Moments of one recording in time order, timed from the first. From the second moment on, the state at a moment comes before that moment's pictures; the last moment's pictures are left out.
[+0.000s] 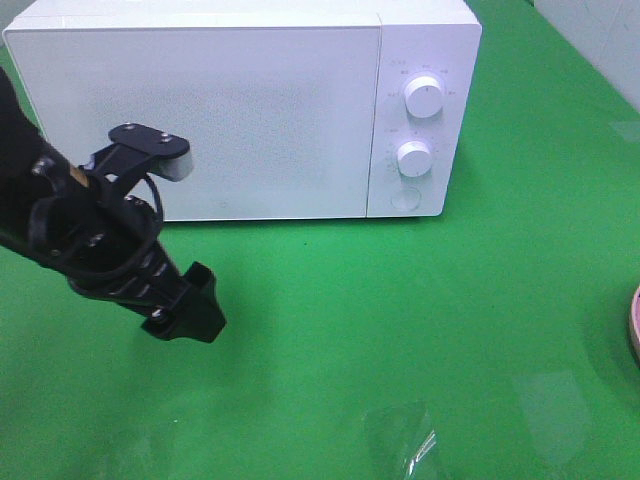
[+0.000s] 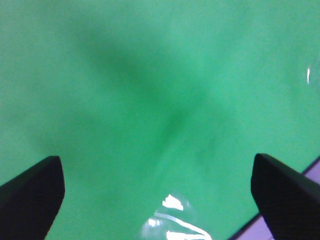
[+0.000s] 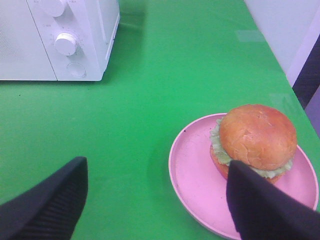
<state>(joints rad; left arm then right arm) -0.54 1.61 -0.87 -0.35 0.61 0.40 0.08 0.00 -0.50 -0.10 0.97 0.09</state>
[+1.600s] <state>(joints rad) -0.16 0.25 -0.52 -0.11 1.08 0.16 0.08 0.00 -0.50 -0.10 0.97 0.09</state>
